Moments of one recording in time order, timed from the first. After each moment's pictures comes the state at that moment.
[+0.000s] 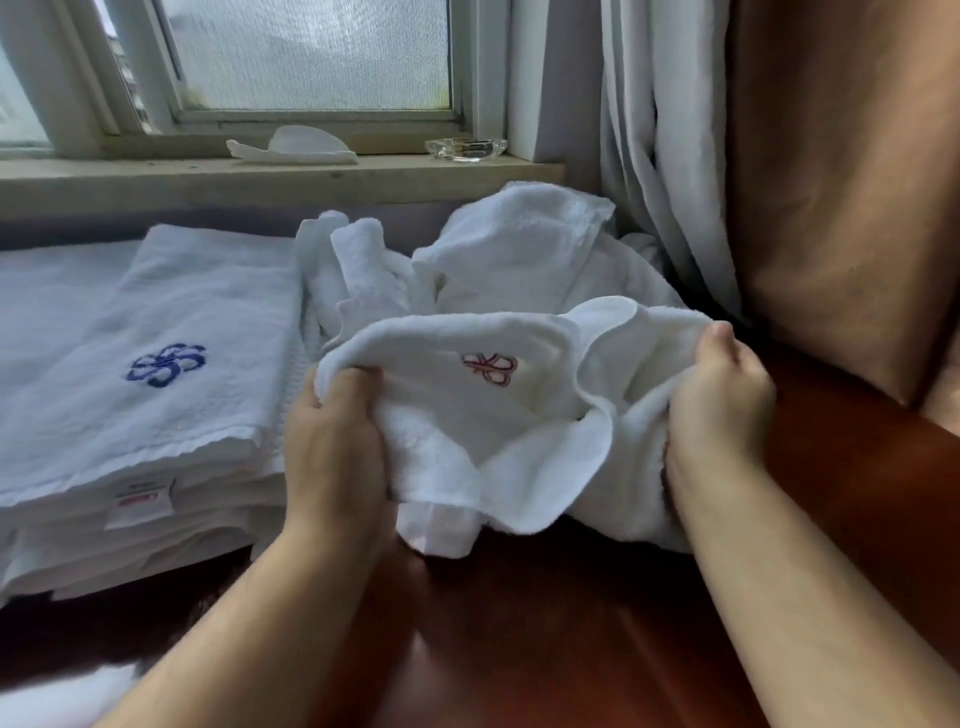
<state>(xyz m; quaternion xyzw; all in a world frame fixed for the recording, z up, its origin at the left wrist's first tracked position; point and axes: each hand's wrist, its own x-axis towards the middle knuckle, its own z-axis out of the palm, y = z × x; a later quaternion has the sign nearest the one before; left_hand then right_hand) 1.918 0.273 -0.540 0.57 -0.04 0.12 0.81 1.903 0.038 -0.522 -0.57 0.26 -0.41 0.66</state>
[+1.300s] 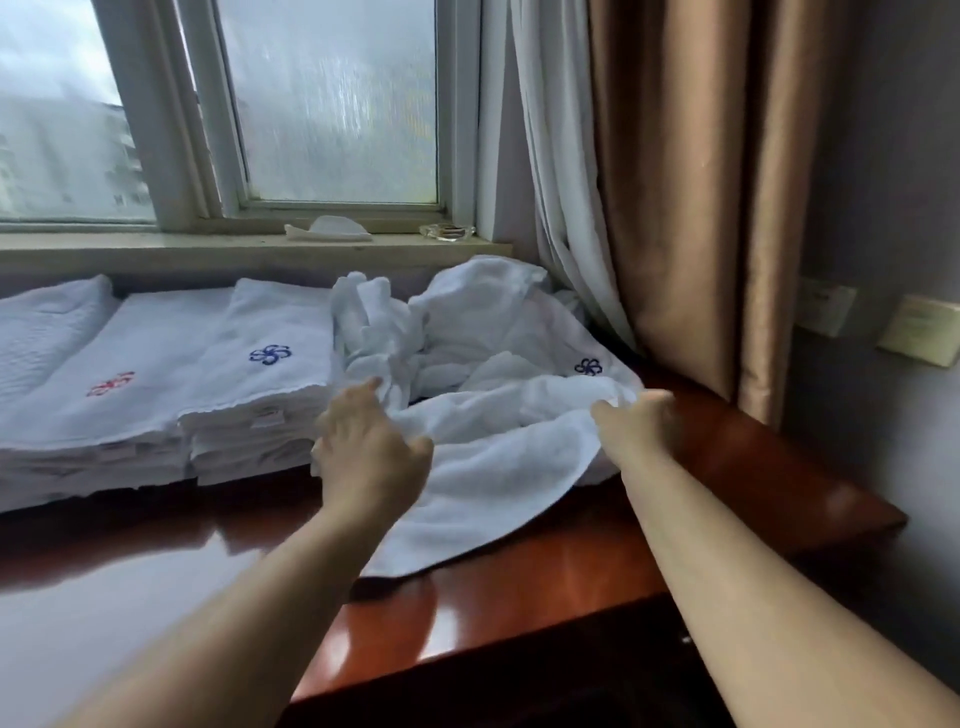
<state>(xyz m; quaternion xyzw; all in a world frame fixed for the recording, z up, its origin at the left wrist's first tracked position) 1.783 0.284 -0.508 0.92 -0.01 0.17 0.34 1.770 0.029 -0.500 -0.77 0.38 -0.23 0.46</state>
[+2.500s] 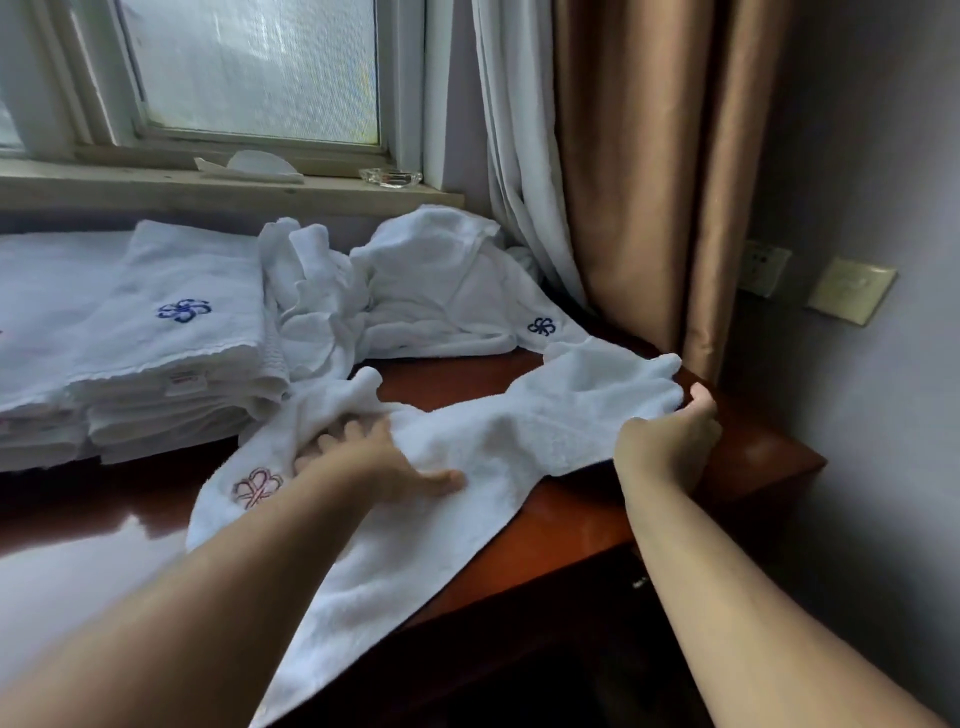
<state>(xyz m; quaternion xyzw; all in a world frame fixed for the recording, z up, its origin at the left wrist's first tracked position) 1.806 0.255 -0.541 0.97 -0.06 -0.19 0.12 1.724 -0.001 -0.543 -0.67 0.46 -0.41 0.41</state>
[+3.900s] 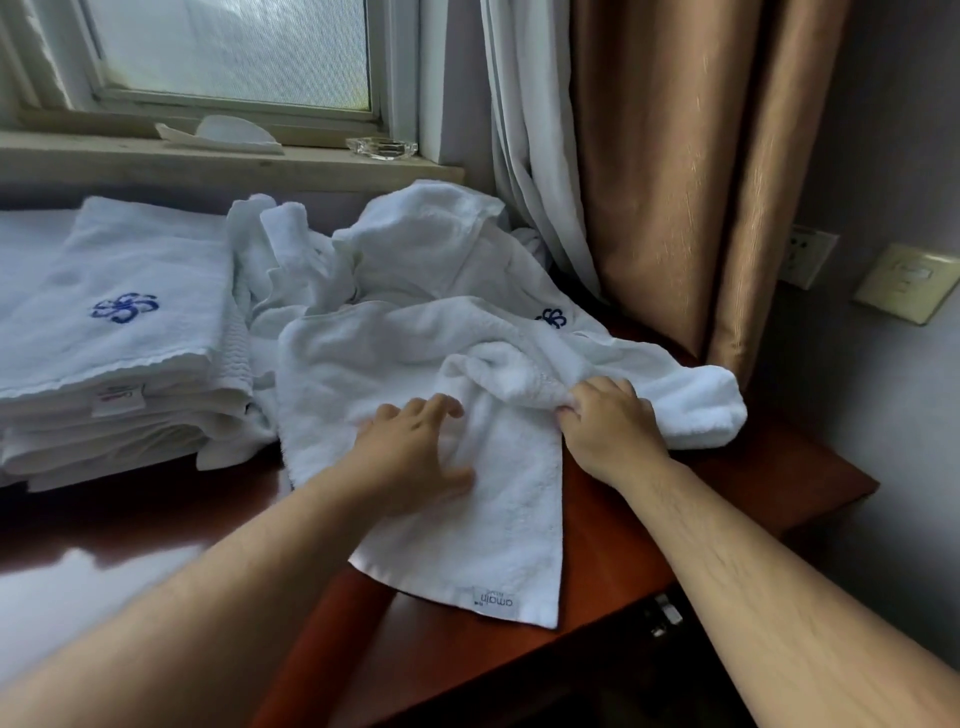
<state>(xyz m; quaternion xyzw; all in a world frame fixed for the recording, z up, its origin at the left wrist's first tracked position) 1.845 0.217 -0.559 0.94 -0.29 -0.02 0.17 1.790 -0.025 -0.556 -0.98 0.14 -0.15 0.07</state>
